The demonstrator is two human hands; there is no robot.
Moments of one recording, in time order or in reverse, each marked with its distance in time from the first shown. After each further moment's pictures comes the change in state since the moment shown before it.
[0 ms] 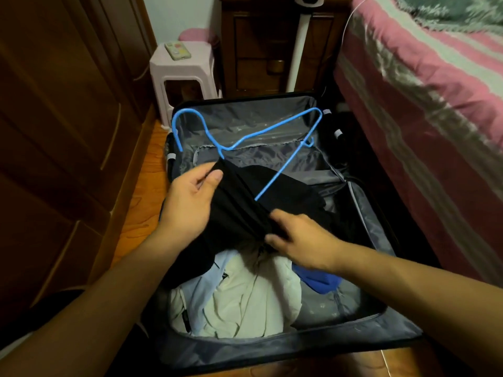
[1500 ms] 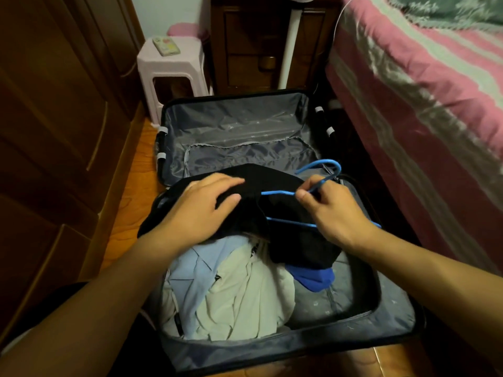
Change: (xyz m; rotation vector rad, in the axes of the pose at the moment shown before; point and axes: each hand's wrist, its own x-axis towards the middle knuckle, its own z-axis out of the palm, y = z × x) left_hand 0.011 -0.012 0.010 0.557 -0.403 0.238; right_hand -0.005 0.010 -0.051 0.161 0.420 0.248
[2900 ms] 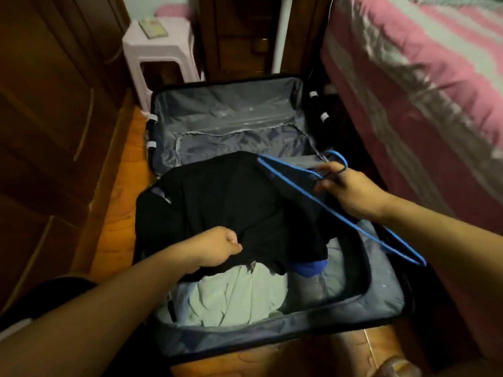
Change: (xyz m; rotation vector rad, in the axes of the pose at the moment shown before) left_hand -0.033 0.005 0.077 -0.198 -0.618 -0.609; right_hand 0.027 0.080 -0.038 -0.193 -0.227 0.054
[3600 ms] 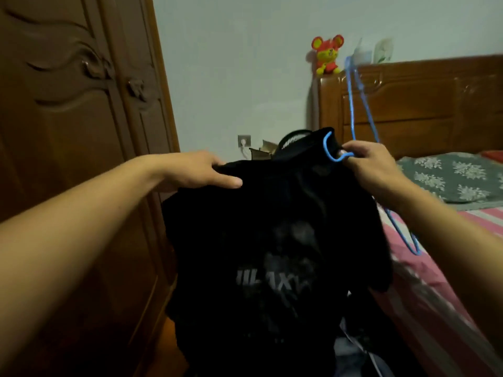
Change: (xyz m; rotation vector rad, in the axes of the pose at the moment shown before) left_hand -0.230 0.281 -0.383 0.442 0.608 0.399; right_hand 0.054 -0.212 -0.325 0.394 0.780 -0.428
